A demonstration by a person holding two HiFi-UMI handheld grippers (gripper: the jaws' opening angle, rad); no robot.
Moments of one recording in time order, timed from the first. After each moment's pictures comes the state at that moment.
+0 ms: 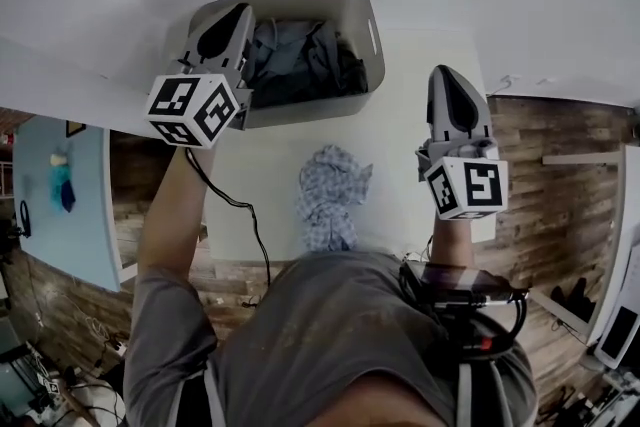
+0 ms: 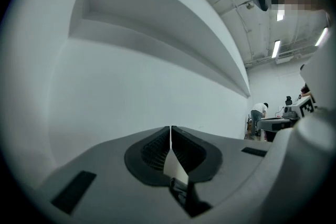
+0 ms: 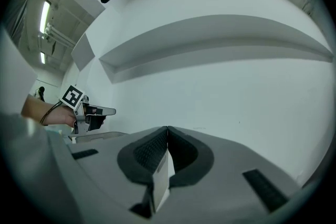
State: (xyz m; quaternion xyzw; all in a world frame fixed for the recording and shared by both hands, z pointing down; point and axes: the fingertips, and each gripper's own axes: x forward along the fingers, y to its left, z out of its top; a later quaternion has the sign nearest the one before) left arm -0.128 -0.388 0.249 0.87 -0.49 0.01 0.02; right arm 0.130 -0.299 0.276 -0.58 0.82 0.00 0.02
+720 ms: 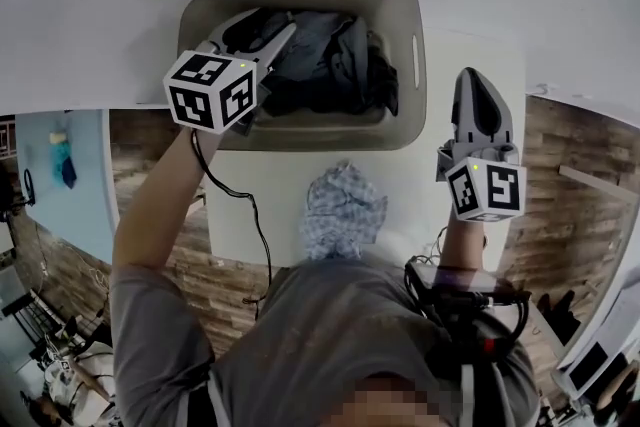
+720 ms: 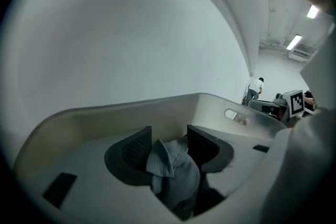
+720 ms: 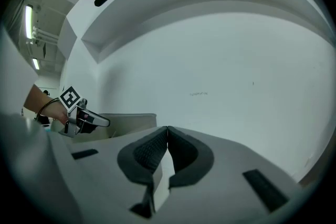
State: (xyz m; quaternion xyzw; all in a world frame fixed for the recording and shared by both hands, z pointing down) left arm -0.141 -0.458 0.404 0.85 -0.46 0.19 0.18; right arm 0.127 -0.401 0.377 -0.56 0.82 -0.09 -0.02
